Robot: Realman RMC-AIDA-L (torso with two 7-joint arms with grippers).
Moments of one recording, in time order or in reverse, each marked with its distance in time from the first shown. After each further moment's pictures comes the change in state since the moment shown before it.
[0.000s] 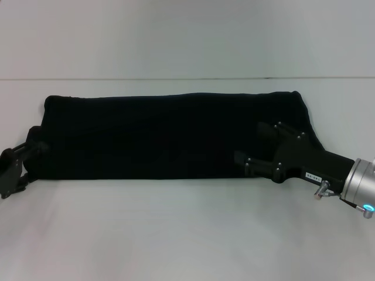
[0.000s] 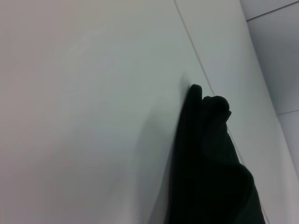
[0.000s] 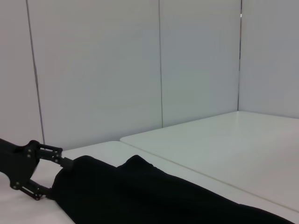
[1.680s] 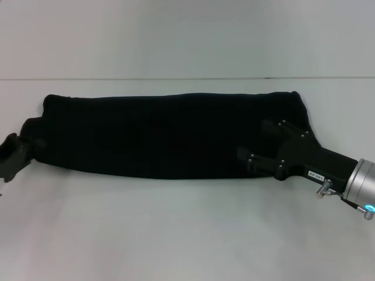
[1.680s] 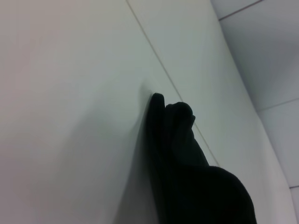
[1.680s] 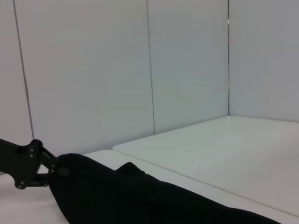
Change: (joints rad) left arm -0.020 -0.018 0.030 0.061 -0.036 0.007 0.030; right arm -0.010 0.000 0.001 0.013 0.039 -0.002 0.000
